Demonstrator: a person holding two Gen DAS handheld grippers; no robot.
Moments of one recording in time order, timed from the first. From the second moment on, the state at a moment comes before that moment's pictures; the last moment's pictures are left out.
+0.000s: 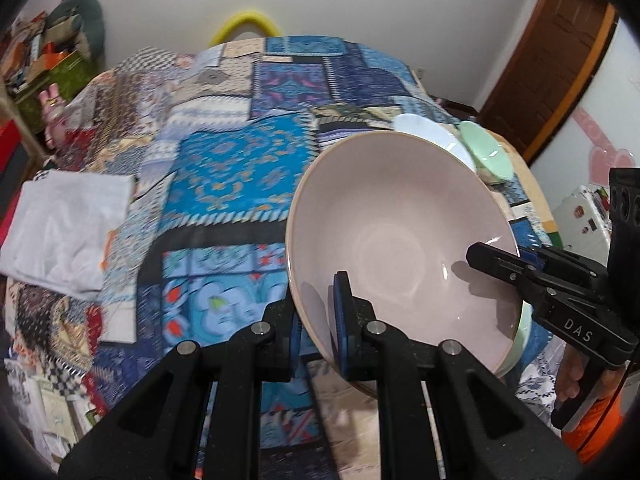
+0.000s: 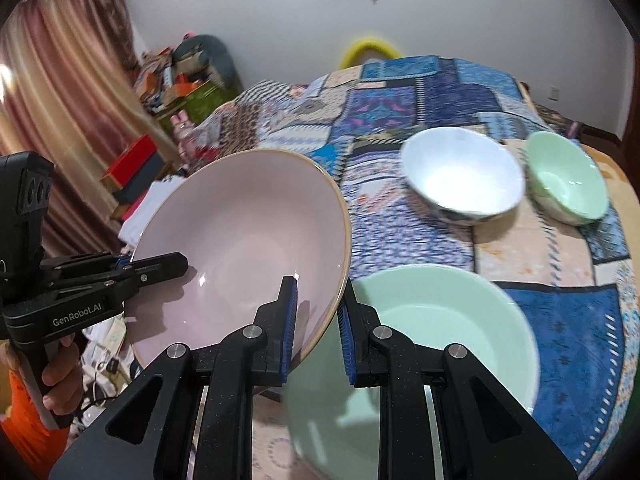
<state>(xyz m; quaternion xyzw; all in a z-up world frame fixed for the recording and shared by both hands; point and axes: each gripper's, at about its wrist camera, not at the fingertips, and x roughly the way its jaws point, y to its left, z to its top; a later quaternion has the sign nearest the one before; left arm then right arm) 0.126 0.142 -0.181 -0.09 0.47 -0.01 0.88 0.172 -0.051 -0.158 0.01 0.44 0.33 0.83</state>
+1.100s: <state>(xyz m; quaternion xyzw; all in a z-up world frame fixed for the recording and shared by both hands) 0.102 0.199 -0.261 -0.13 0.53 0.04 0.84 0.162 0.026 -0.218 -0.07 0.51 0.37 0.78</state>
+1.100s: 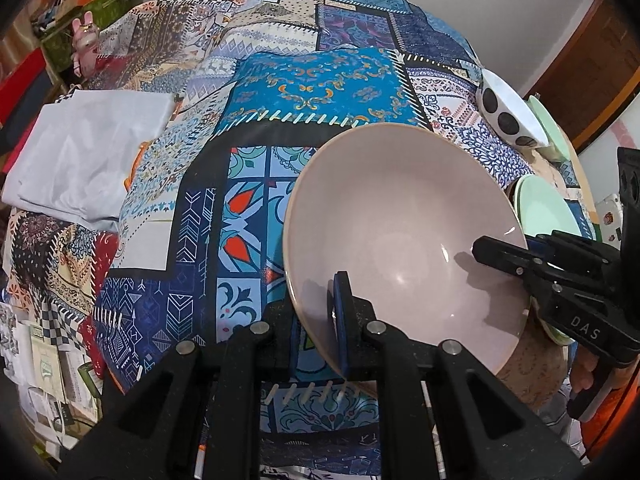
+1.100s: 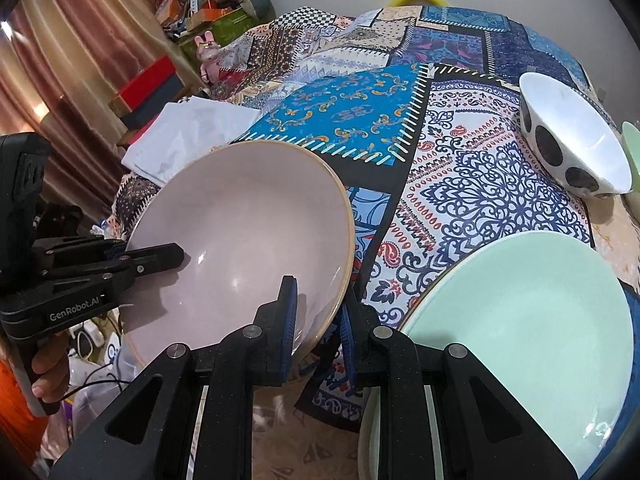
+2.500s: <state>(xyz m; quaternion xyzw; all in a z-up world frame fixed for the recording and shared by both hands) 0.150 0.110 -0.132 -0.04 0.43 0.02 0.90 0.185 -0.109 -0.122 -0.02 0.40 0.29 0.87</state>
